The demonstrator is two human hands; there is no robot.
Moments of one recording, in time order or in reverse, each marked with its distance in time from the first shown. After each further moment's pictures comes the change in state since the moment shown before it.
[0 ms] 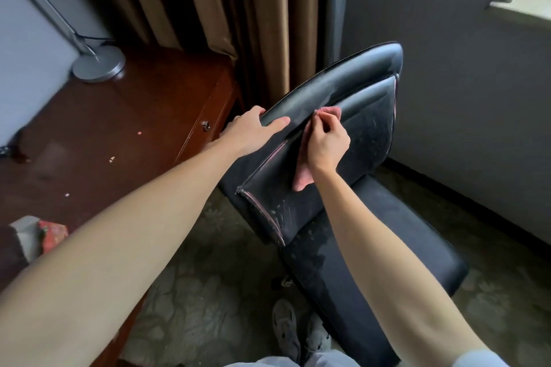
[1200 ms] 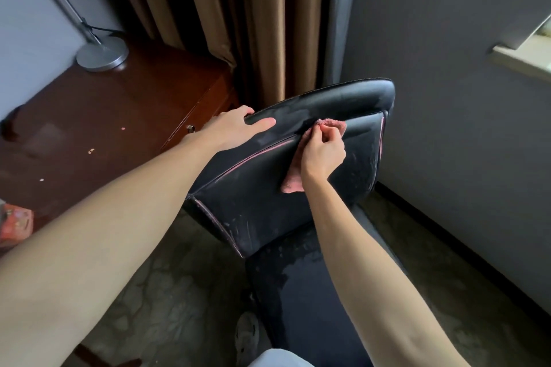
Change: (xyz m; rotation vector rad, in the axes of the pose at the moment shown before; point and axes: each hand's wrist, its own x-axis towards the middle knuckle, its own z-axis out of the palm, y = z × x) left_hand 0.040 0.066 0.002 0.042 -0.009 -0.101; right_hand 0.092 -0.004 -0.032 -0.041 -0.037 0.091
